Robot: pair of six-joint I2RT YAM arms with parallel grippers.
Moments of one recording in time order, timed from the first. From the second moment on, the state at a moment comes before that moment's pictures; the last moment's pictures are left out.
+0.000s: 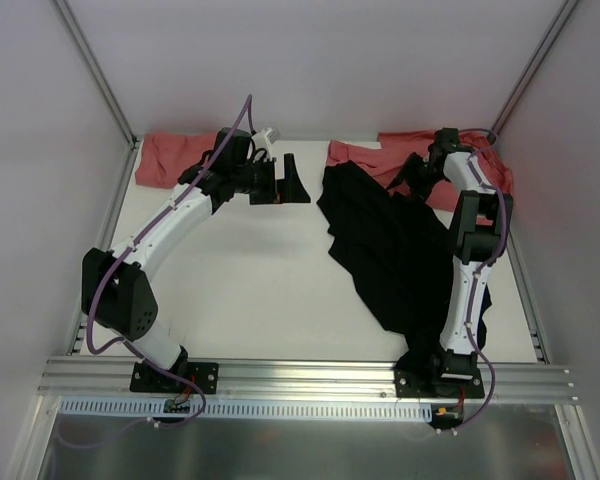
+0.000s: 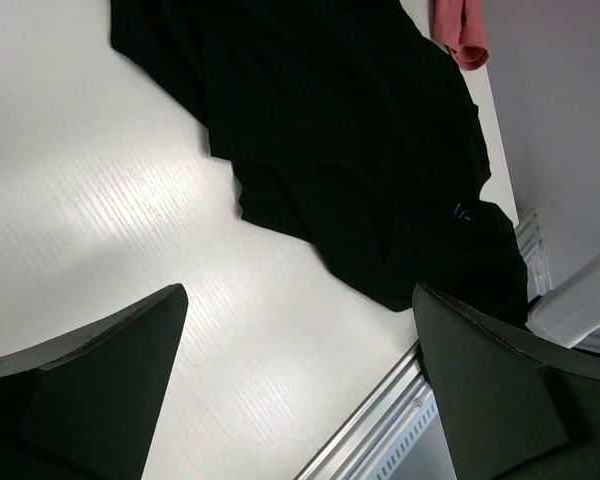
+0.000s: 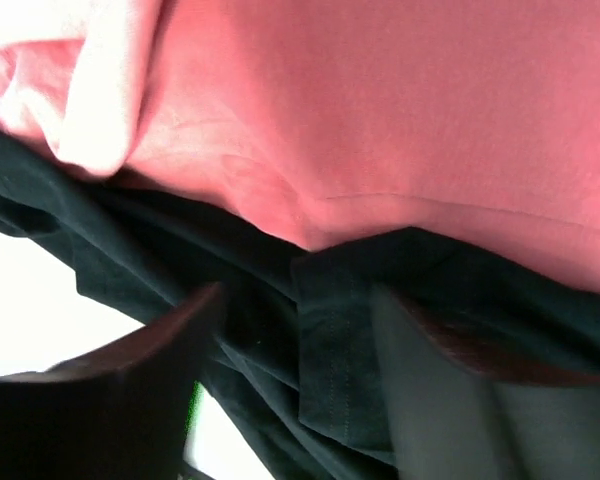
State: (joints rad) left arm -0.44 1.61 1.43 -0.47 0.49 -0.47; right arm -0.05 2.37 2.00 -0.82 -0.41 0.54
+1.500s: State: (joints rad) left arm -0.44 1.61 1.44 -0.52 0.46 -0.43; right arm -0.05 2.32 1.95 -0.79 -0.28 0.53
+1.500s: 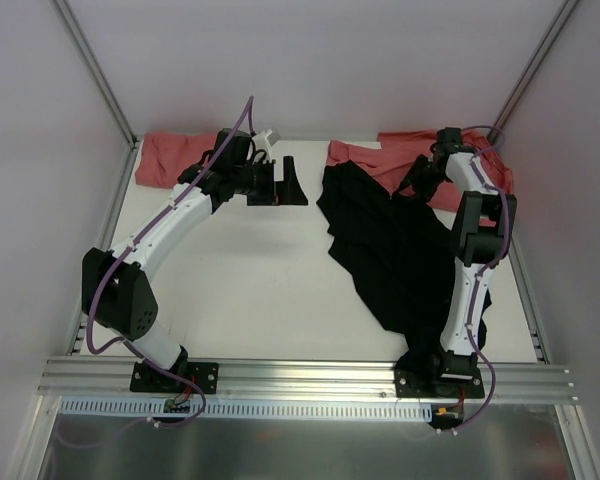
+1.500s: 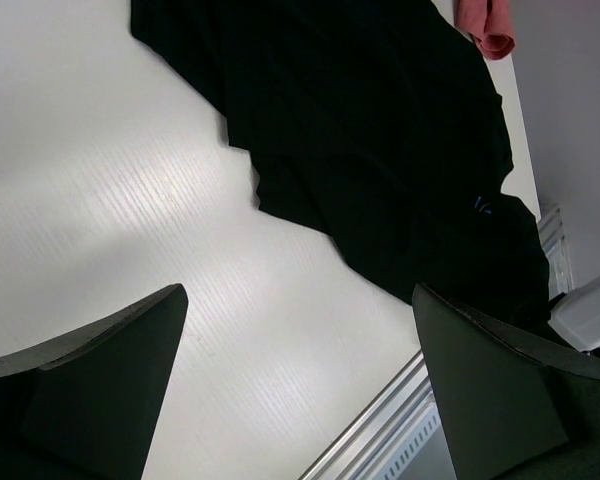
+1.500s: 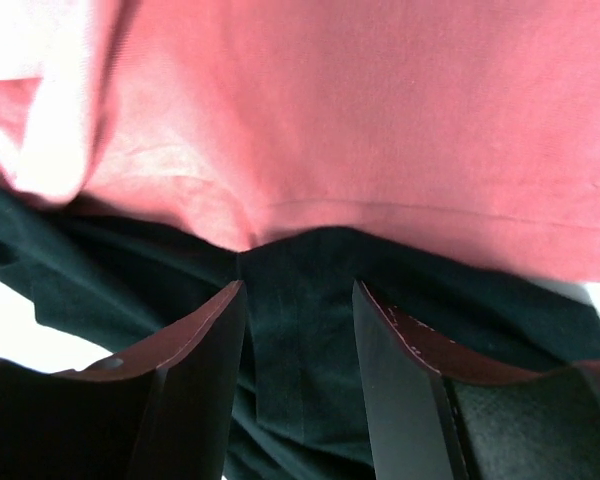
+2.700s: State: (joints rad) left arm -0.40 1.62 1.41 -0.49 0.46 -0.40; right arm -0.08 2.19 1.99 -0.82 -0.13 0.51
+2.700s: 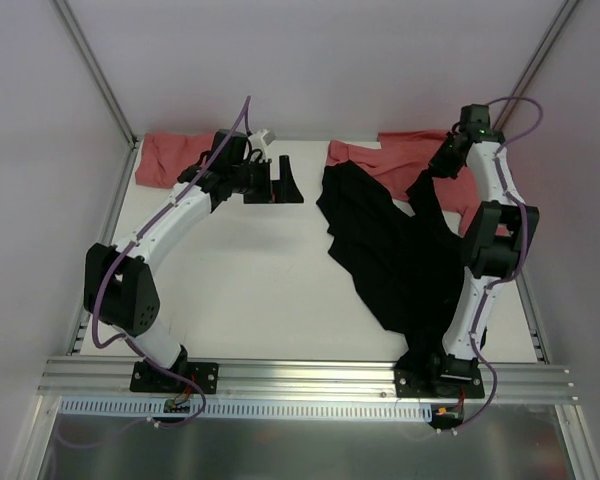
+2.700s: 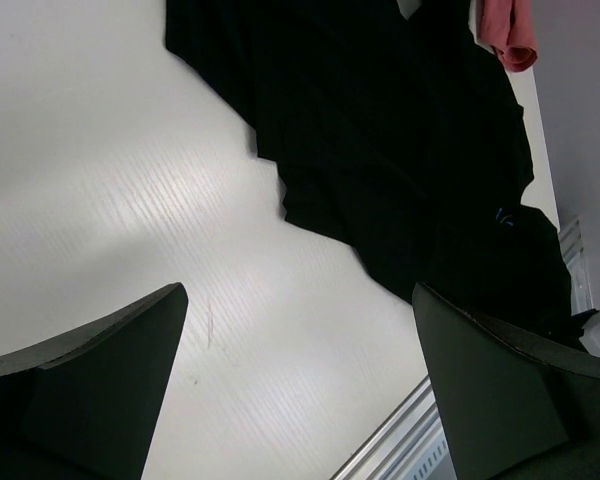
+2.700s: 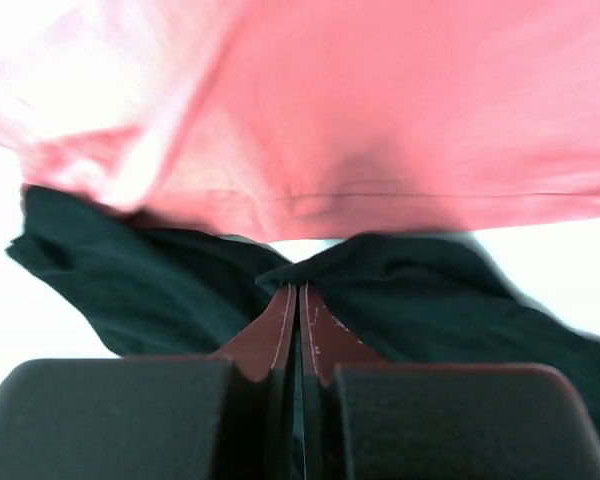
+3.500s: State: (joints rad) left arm -0.36 2.50 2.08 0.06 0.74 -0.99; right arm -0.27 1.54 1.80 -0.87 0.14 0.38
